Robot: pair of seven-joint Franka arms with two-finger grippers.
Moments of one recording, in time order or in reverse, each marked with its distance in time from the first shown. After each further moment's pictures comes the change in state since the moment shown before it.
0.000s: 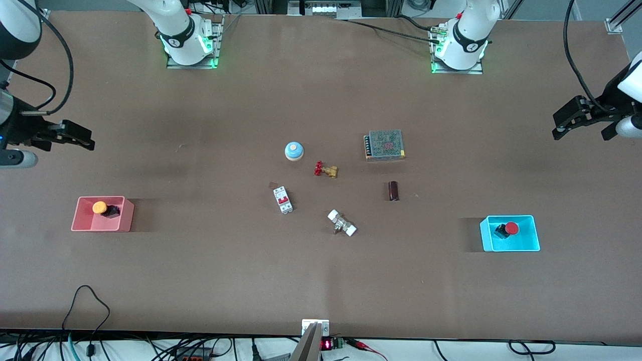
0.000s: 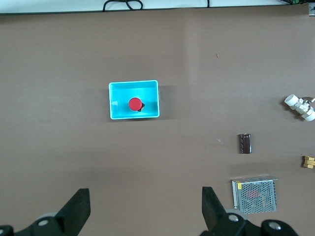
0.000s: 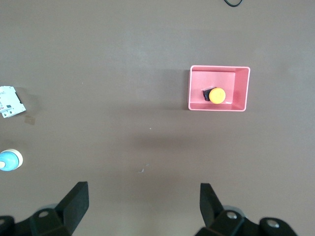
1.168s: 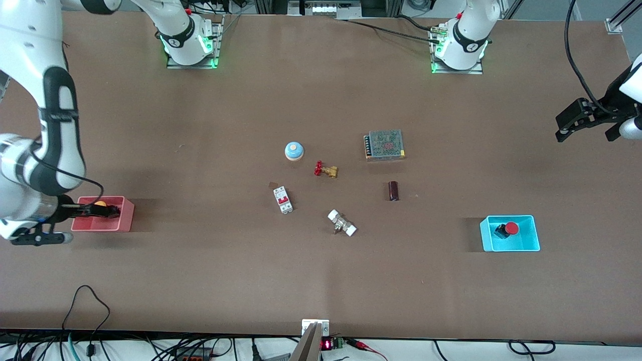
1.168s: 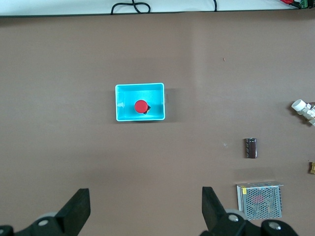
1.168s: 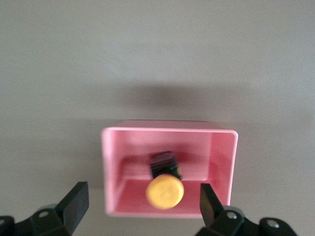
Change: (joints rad) left arm 0.000 0.000 0.000 -0.003 0.023 0.013 -0.019; right arm -0.208 0.451 -0.001 0.035 0.164 0.413 -0.259
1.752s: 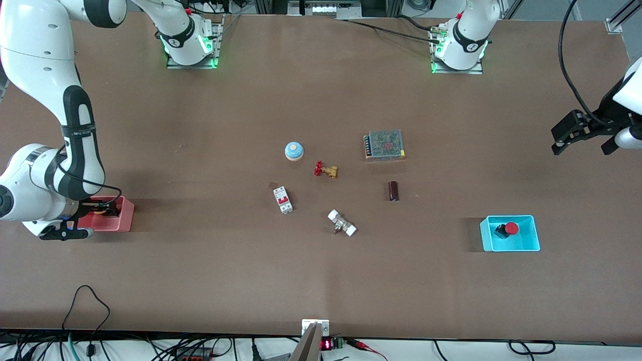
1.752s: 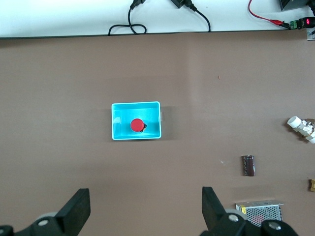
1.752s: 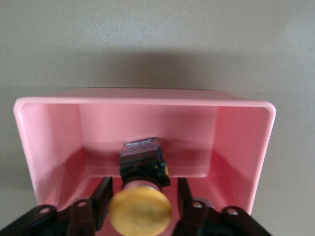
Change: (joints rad) left arm -0.011 0.005 0.000 -0.023 0.000 0.099 -0.004; right arm -0.012 0.152 -0.015 -0.064 -0.051 0.075 0.002
